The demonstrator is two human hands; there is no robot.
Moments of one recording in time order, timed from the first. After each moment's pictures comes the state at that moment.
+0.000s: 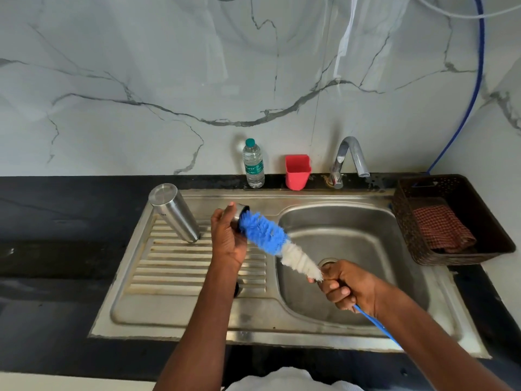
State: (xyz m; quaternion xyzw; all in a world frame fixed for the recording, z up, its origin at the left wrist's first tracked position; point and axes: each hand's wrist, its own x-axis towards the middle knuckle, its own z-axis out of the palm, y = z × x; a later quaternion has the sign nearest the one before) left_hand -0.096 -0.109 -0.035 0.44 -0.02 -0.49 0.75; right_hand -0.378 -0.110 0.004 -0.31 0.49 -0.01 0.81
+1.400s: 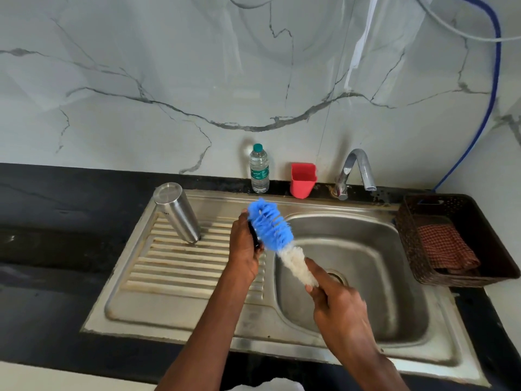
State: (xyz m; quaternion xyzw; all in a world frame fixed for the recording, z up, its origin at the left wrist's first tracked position) left_hand -0.141 -0.110 -0.017 0.55 -0.08 -0.50 0.66; right_hand -0.351 -0.035 0.040 -0.75 0.55 -0.18 0.31
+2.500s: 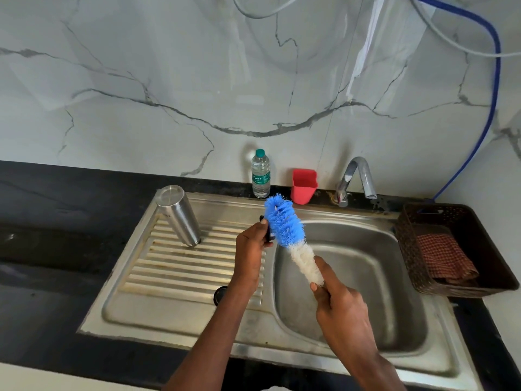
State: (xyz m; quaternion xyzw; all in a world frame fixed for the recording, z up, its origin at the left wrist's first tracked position) left_hand -0.154 -0.095 -0.012 0.58 -0.24 -0.43 0.65; right_hand -0.352 -0.043 0.037 -0.73 0.58 -0.21 0.30
